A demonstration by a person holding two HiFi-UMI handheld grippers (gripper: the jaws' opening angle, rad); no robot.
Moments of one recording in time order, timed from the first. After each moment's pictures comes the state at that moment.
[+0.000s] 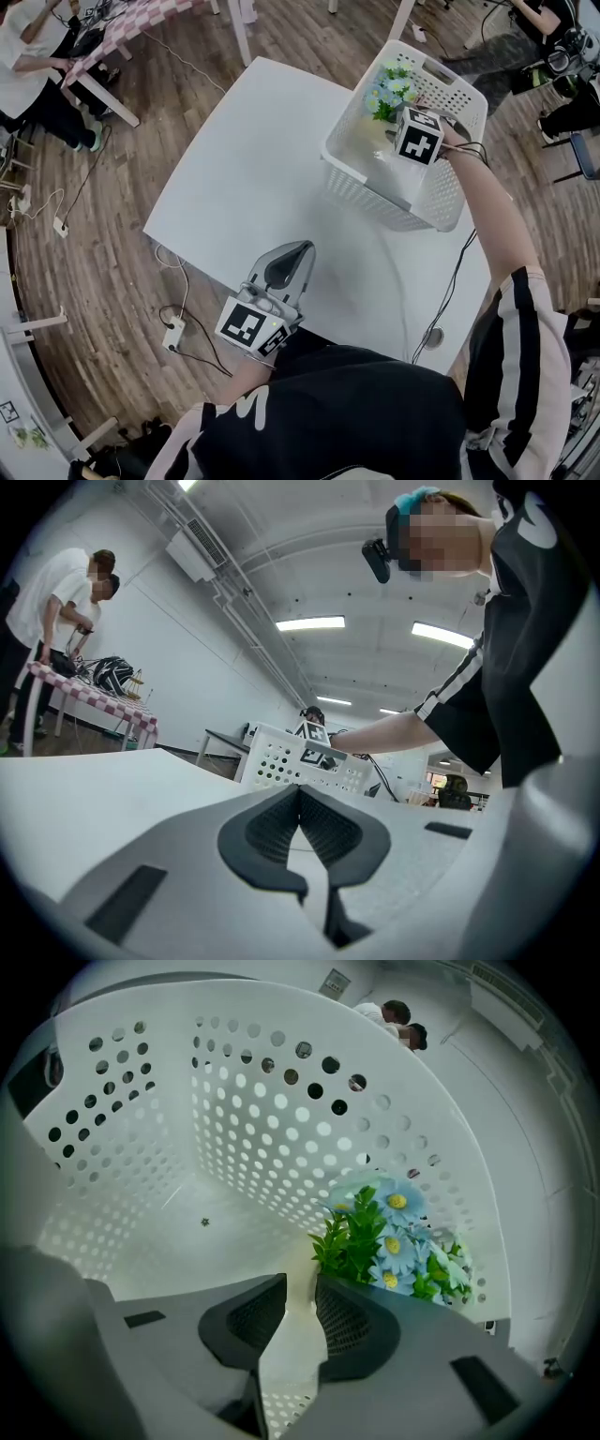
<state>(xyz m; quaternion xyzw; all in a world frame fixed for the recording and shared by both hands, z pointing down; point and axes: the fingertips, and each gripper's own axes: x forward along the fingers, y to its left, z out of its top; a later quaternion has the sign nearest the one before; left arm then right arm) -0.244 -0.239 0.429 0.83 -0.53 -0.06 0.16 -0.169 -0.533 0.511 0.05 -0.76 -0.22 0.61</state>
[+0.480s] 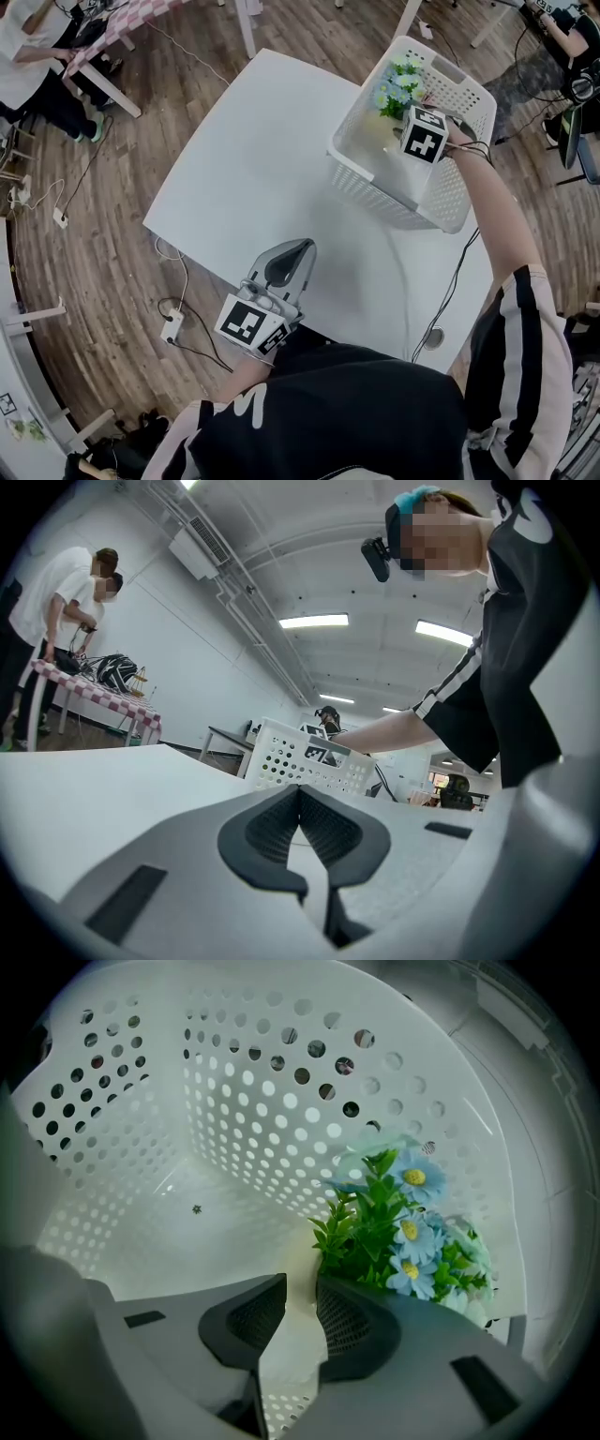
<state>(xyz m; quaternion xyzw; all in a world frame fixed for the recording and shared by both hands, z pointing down) -0.248 -0.238 0.435 0.83 -0.53 -0.06 0.17 -0.163 -0.545 0.527 0.05 -0.75 -0.23 0.63</state>
